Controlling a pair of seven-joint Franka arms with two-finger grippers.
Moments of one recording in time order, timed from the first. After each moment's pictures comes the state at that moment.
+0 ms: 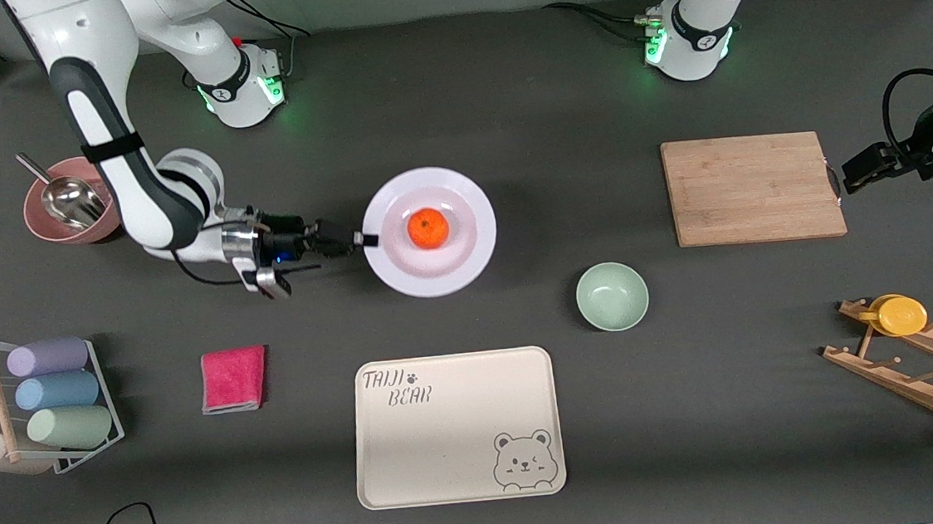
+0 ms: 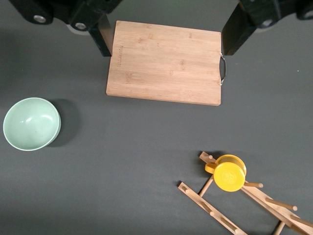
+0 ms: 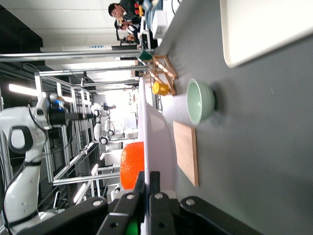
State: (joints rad) left arm -0.19 -0.01 0.20 -1.73 0.05 1.67 -0.07; right arm 0.25 0.30 -0.02 -2.21 1.74 1.91 -0.89
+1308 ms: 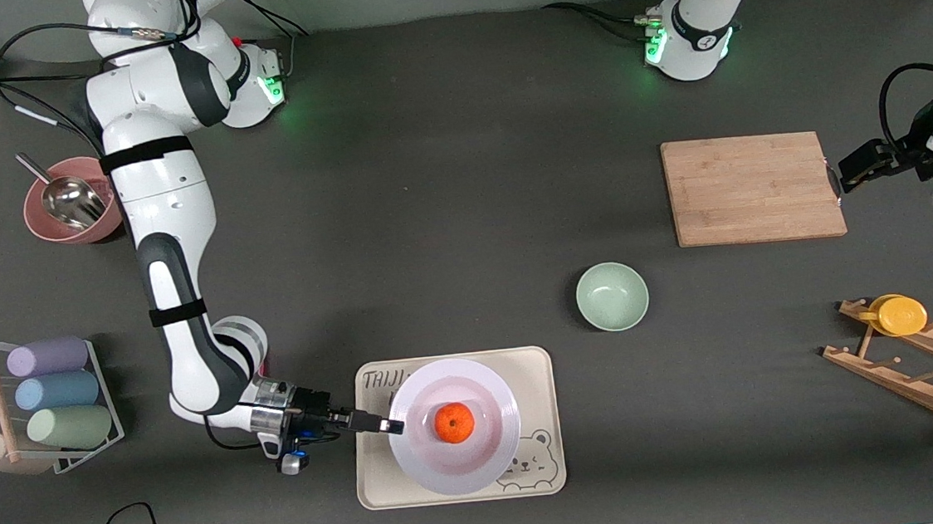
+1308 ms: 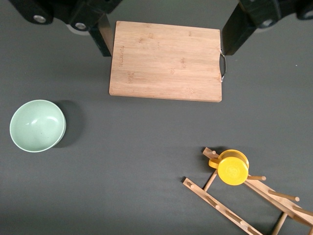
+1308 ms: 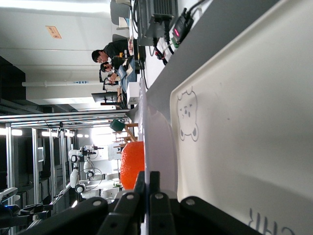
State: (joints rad) left arm -0.03 -0.01 0.02 -1.70 0.05 1.66 -0.06; right arm 0.25 1.11 -0.10 -1.14 1.70 2.03 -0.61
